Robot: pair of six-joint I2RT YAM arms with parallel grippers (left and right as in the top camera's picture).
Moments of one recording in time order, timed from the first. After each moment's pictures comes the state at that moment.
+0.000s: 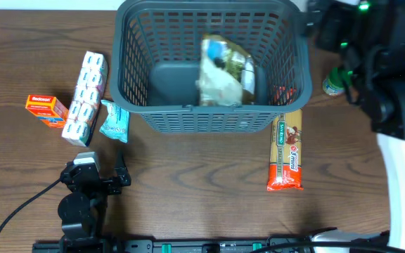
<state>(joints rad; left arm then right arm) 0.08 0.01 0.12 -0.40 0.04 -0.09 0.21 1.50 2.05 -1.06 0.39 0.35</state>
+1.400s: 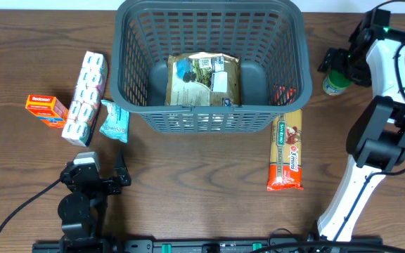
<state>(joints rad) 0.08 0.01 0.12 -0.40 0.04 -0.09 -0.27 2.34 2.05 -1.05 -0.01 0.14</state>
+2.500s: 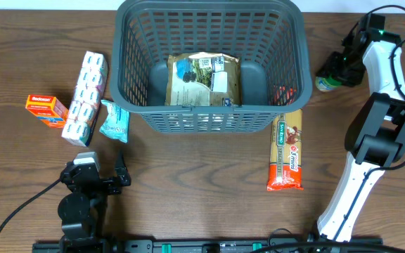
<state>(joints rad) 0.08 0.01 0.12 -0.40 0.04 -0.09 -0.27 2.39 2.07 -1.05 -0.14 0.13</state>
